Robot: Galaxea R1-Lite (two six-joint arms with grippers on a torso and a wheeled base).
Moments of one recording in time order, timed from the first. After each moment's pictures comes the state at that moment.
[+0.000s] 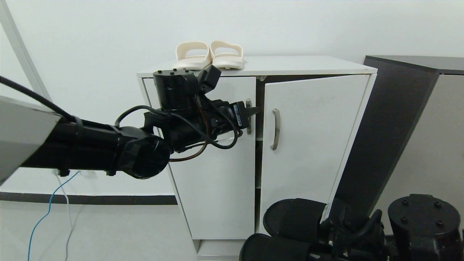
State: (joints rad) left arm -0.52 1.91 -1.27 -0.66 -0.34 -0.40; right arm 0.92 1.51 -0.41 -0.64 0.02 -0.11
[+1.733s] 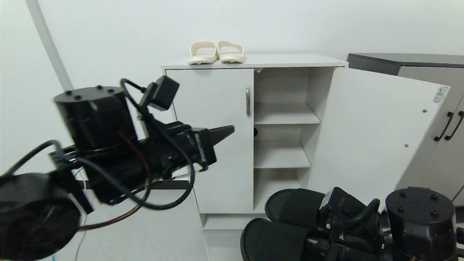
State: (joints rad) left arm -0.57 1.52 -0.76 -0.77 -0.22 -0.29; right arm 0.87 1.55 -0.41 -0.74 0.00 -0.10
